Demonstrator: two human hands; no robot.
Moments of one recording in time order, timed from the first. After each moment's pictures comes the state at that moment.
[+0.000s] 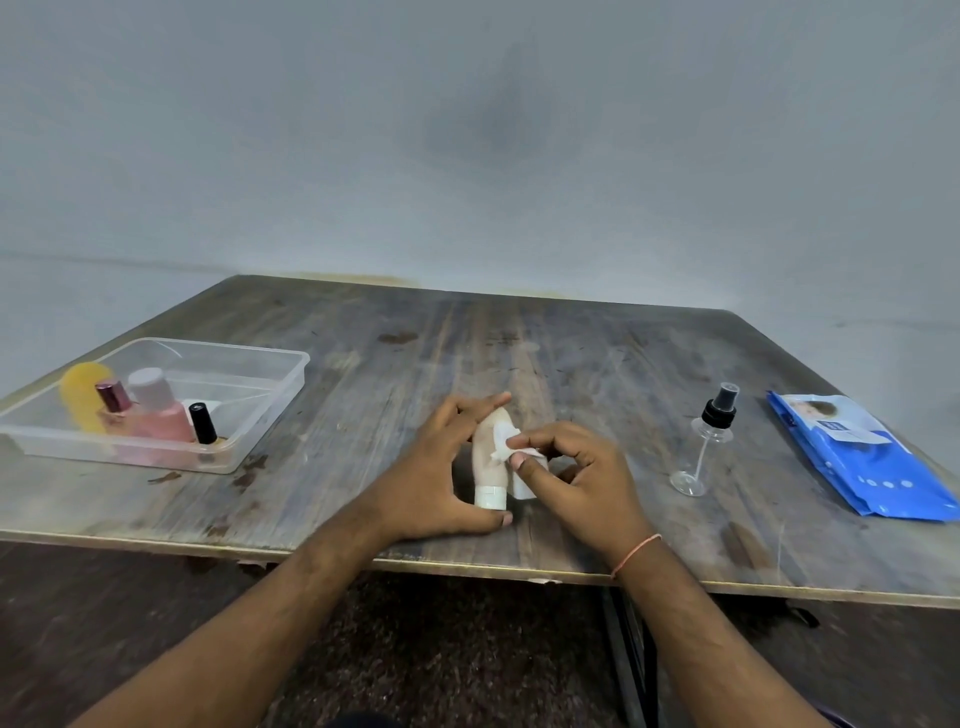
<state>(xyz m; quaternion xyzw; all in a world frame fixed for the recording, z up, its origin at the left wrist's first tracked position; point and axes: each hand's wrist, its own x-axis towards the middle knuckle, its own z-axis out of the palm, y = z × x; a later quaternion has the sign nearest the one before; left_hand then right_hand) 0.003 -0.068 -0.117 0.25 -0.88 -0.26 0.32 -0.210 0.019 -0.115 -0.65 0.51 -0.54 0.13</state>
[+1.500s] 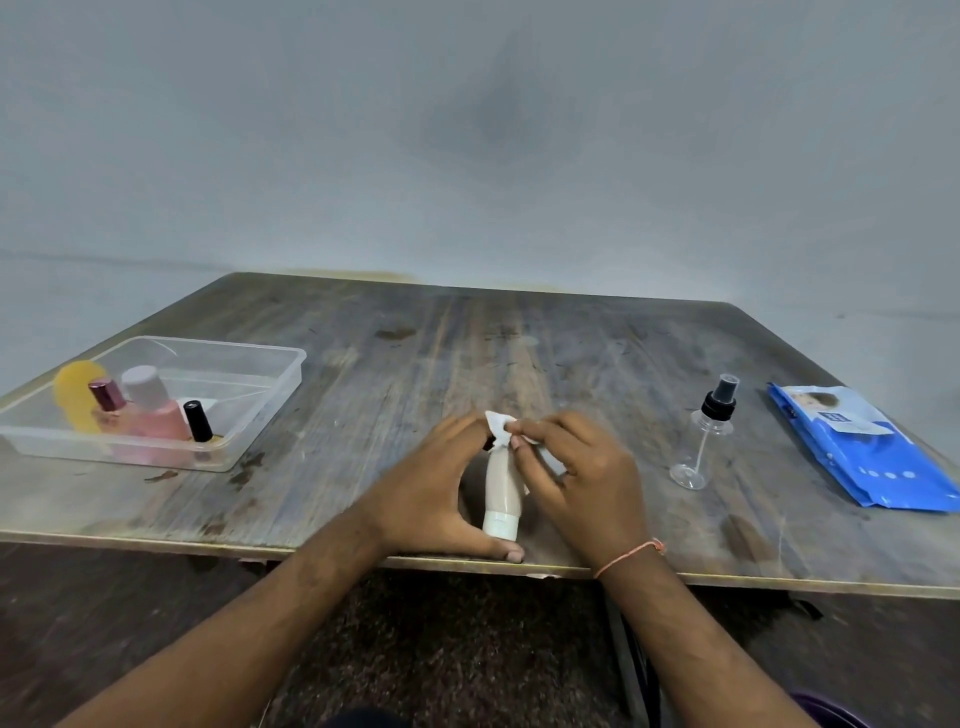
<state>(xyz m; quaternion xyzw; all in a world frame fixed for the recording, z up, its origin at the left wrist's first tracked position) 0.001 -0.053 -0.112 0.20 -0.92 -0.18 0.28 -0.199 0.022 -0.117 -0.67 0.52 -0.50 -0.18</state>
